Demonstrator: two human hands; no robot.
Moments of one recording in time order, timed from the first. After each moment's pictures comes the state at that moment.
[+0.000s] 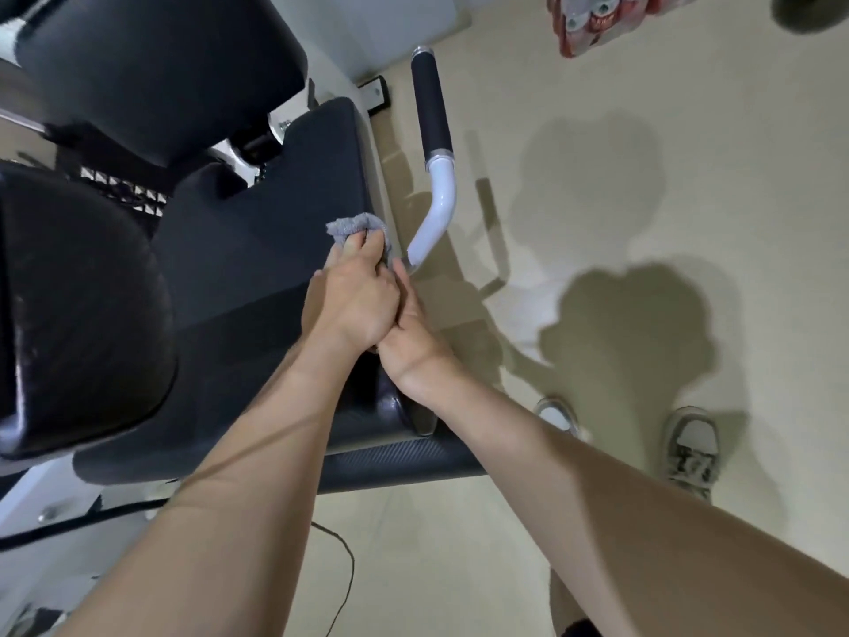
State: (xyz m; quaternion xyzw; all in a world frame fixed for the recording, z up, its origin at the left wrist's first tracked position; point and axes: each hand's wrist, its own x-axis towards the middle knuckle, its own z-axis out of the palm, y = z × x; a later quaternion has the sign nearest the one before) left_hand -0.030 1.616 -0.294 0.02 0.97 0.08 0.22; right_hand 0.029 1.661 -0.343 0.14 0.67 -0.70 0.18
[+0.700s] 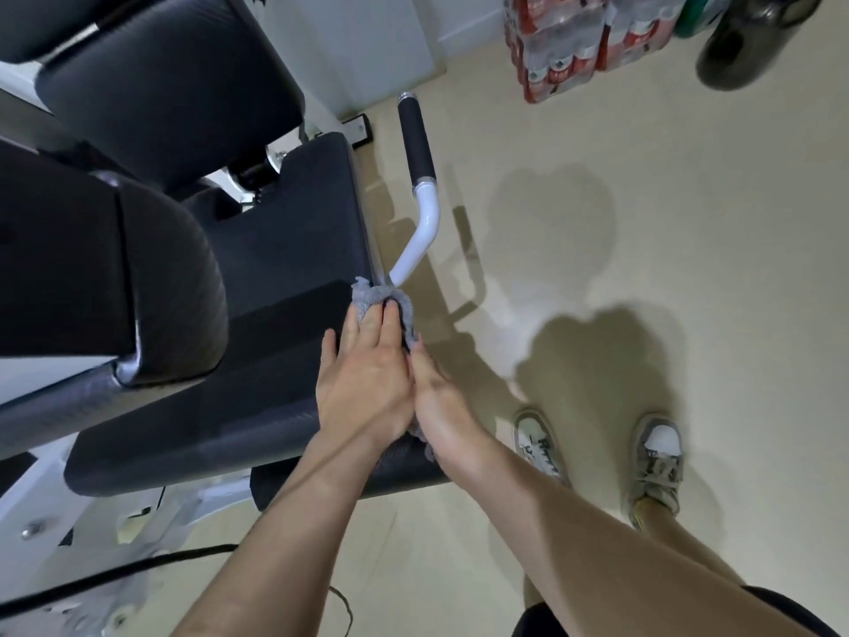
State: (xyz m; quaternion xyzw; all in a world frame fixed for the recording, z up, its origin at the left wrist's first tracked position) left_hand 0.057 1.604 -0.285 0.10 0.97 -0.03 0.23; right_hand 0.099 1.680 -0.315 0.29 0.41 -0.83 0.23
